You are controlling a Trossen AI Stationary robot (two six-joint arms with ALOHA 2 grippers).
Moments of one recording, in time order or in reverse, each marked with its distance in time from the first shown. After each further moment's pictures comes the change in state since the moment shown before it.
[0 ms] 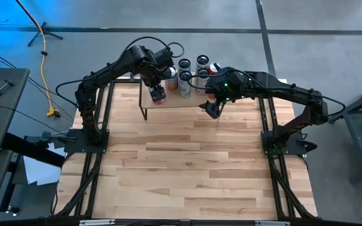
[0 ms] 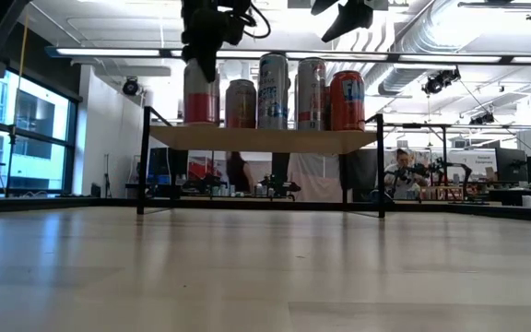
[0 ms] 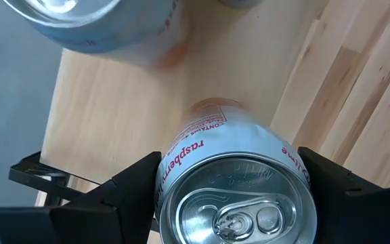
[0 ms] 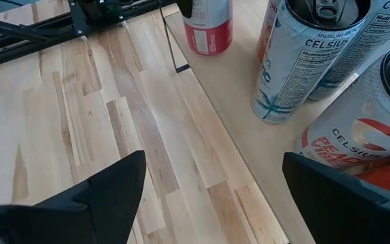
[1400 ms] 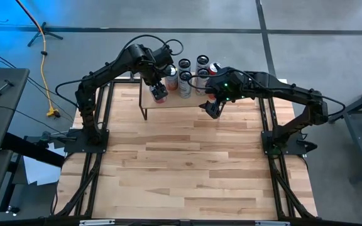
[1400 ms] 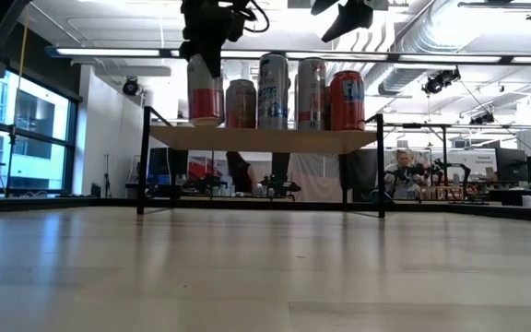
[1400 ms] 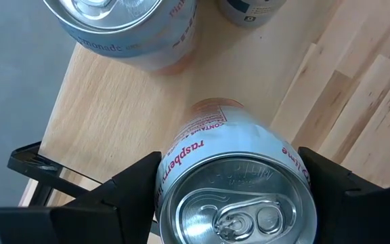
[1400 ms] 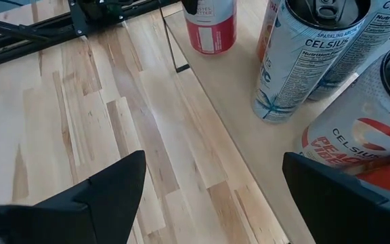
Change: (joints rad) left arm -0.002 0.002 0.035 0.000 0.002 -0.097; right arm 0.000 0.000 0.000 0.000 0.000 0.001
